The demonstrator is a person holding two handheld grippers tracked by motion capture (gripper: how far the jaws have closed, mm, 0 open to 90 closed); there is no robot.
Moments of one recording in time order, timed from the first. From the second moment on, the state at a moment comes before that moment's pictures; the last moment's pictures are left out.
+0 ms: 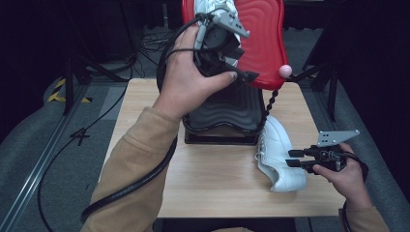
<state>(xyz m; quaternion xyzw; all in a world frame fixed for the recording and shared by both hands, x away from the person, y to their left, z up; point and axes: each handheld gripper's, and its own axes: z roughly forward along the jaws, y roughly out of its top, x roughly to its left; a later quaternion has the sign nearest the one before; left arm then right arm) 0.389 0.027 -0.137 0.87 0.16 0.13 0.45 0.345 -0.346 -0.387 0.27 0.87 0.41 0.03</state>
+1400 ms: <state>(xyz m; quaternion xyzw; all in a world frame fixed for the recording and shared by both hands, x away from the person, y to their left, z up) 0.347 0.037 -0.346 0.83 0.24 0.06 0.50 0.350 -0.348 -0.393 0.28 0.87 0.42 0.02</state>
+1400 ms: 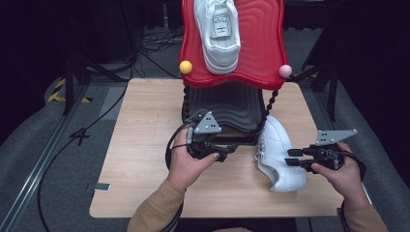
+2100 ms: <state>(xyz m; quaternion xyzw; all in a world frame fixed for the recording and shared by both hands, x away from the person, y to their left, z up) 0.346 0.032 -0.357 0.84 0.23 0.05 0.49 0.352 -0.358 -0.395 0.28 0.88 0.39 0.02</state>
